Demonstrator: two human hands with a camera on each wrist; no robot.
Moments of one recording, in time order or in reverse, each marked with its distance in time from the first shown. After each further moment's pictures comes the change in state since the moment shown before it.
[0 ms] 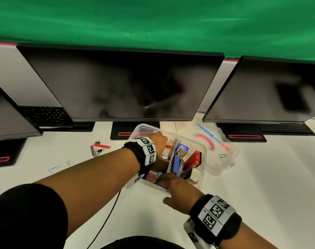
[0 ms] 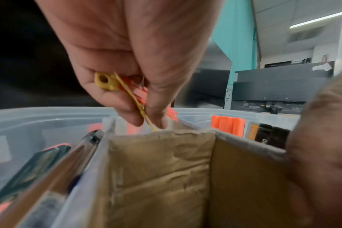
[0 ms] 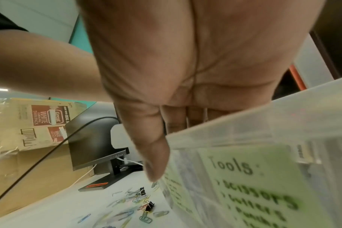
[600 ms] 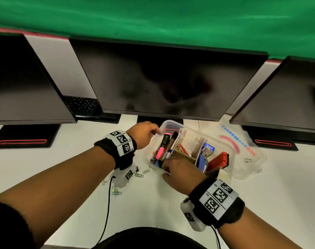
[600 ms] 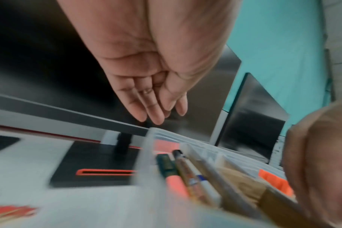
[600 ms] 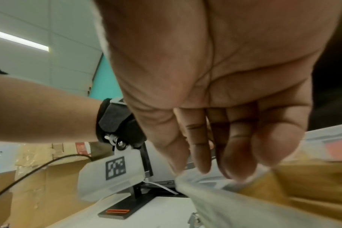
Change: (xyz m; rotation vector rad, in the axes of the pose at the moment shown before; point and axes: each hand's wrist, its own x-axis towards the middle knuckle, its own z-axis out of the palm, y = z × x) left_hand -0.071 -0.108 0.015 -0.508 0.269 -0.119; right_hand 0.042 -0.066 -0.019 -0.083 0.185 -0.046
